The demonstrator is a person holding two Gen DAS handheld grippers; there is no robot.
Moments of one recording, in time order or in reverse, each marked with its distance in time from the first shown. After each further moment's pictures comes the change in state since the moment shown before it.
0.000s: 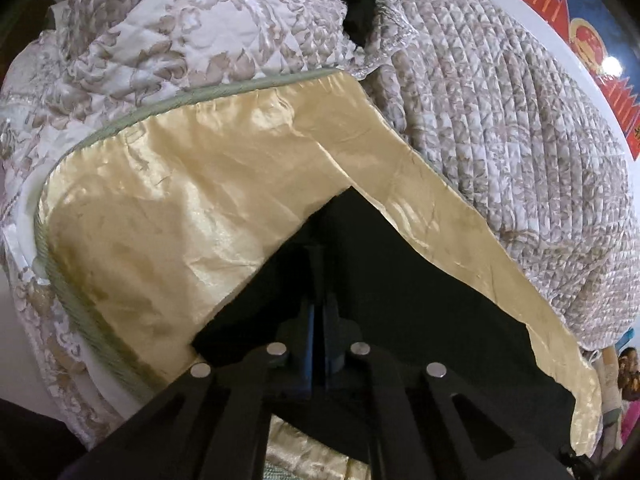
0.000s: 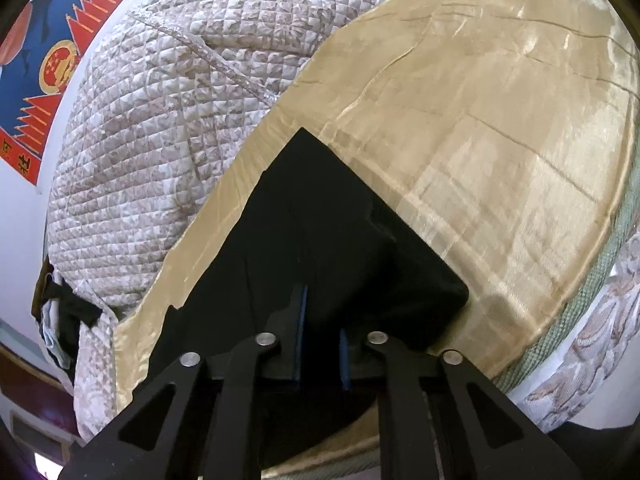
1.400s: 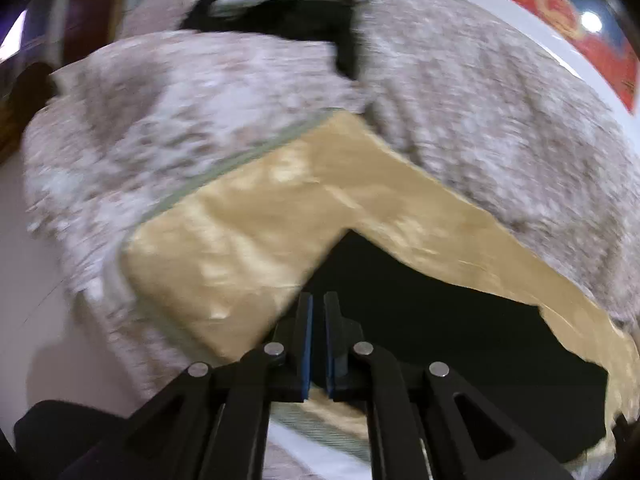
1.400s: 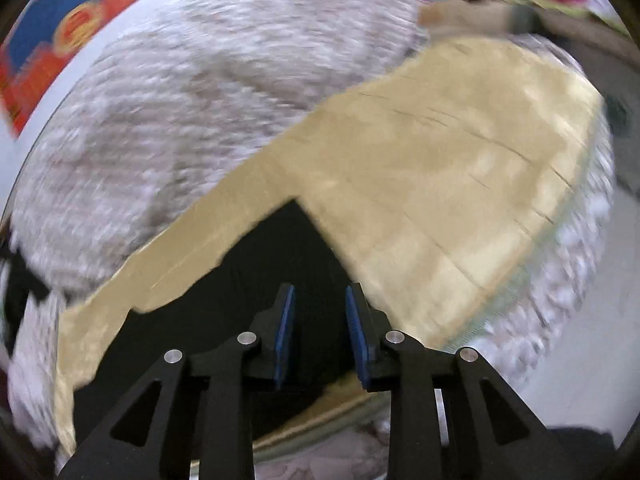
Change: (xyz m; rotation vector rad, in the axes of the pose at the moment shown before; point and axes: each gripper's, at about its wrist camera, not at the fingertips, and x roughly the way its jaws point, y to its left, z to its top) left arm -0.054 -0.020 -0.004 0.165 -0.084 0.096; right arm -0.056 0.043 0.003 -0.267 -0.135 -0.204
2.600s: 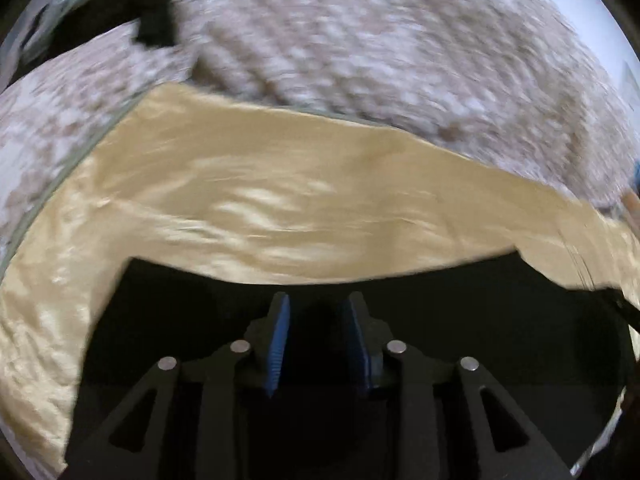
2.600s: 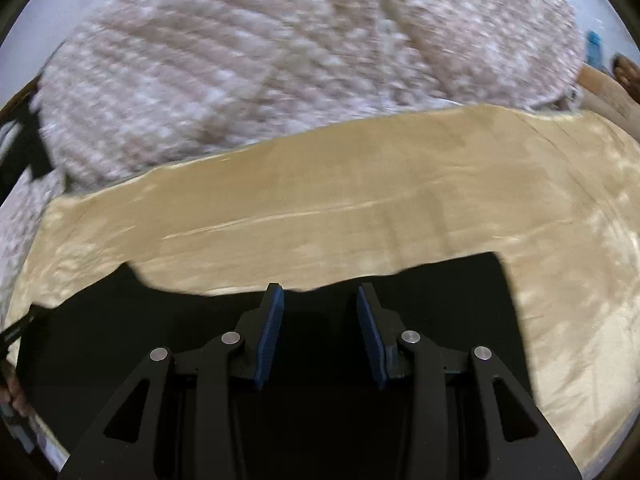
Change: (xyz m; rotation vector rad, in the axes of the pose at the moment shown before) left arm 0.104 -0.141 0.001 0.371 0.148 -0.153; right arm 0.120 0.114 0.017 -0.421 0.134 0.082
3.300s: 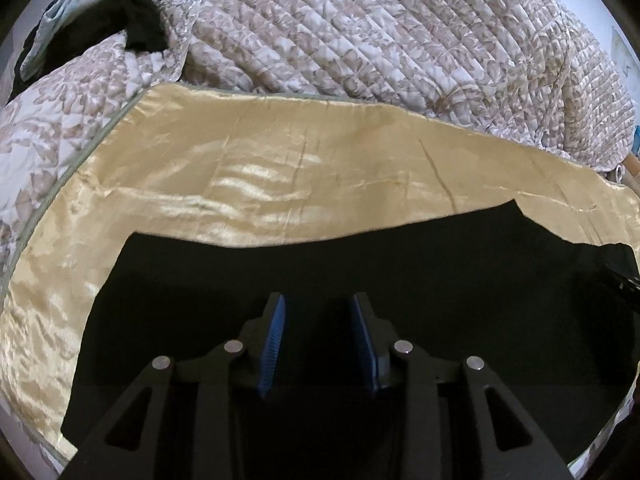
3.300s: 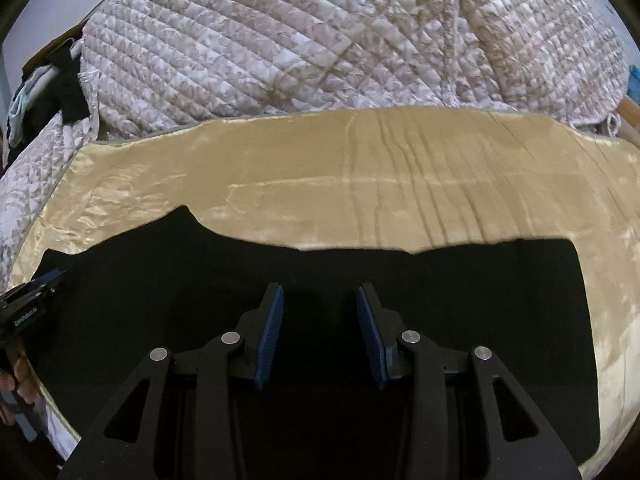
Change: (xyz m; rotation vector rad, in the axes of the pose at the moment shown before) left arm -0.008 -0.003 -0.022 0.043 0.031 0.067; right arm 0.007 0.047 -0.025 -0.100 0.066 0.045
